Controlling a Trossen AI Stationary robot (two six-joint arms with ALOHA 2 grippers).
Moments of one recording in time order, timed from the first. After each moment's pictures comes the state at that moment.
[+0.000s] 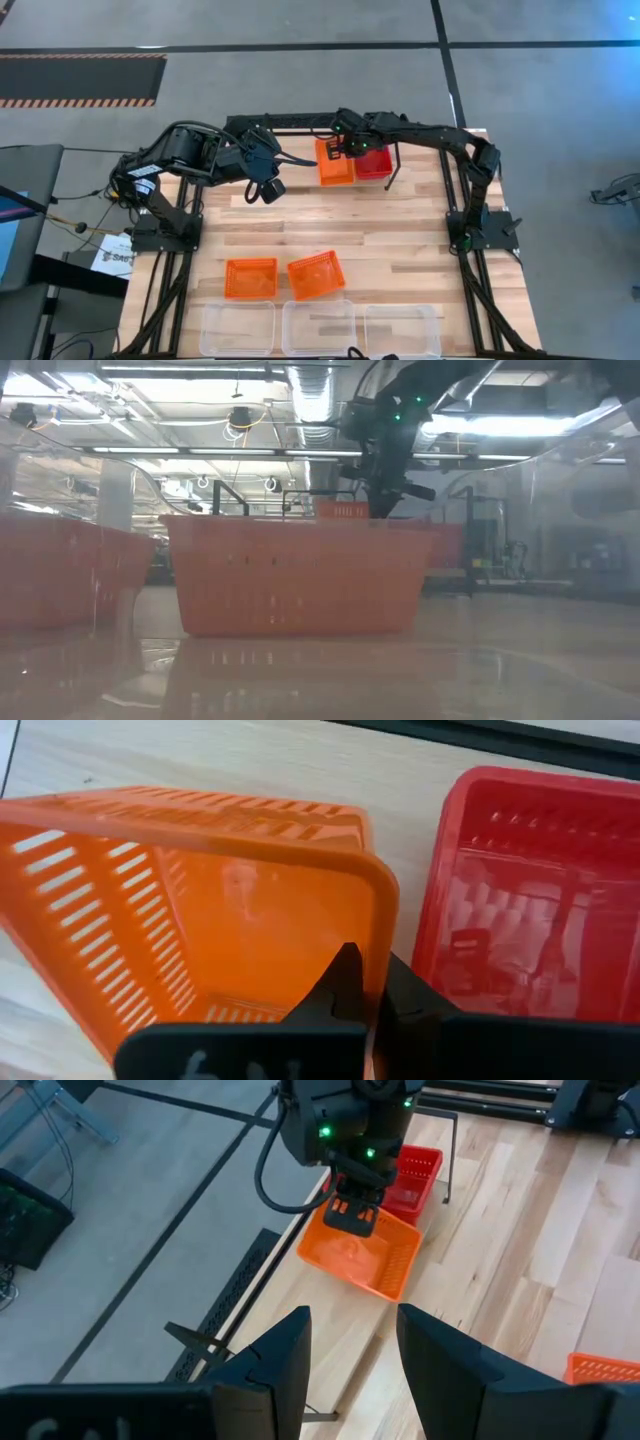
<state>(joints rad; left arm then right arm) -0.12 1.68 2.30 -1.57 -0.65 -0.36 -0.48 1.89 1.58 -0.83 0.15 0.83</state>
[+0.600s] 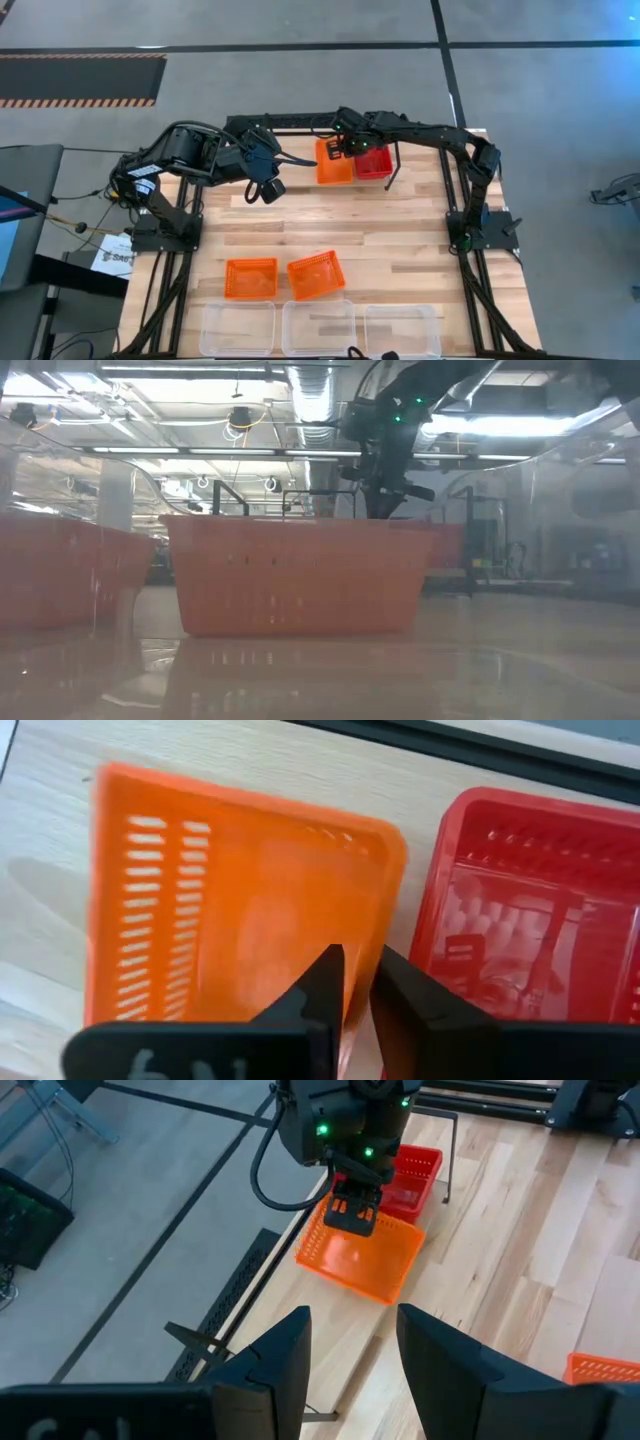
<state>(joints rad) -0.12 1.68 2.30 -1.57 -0.65 -0.36 -0.48 1.89 1.58 -0.82 0.16 0.77</state>
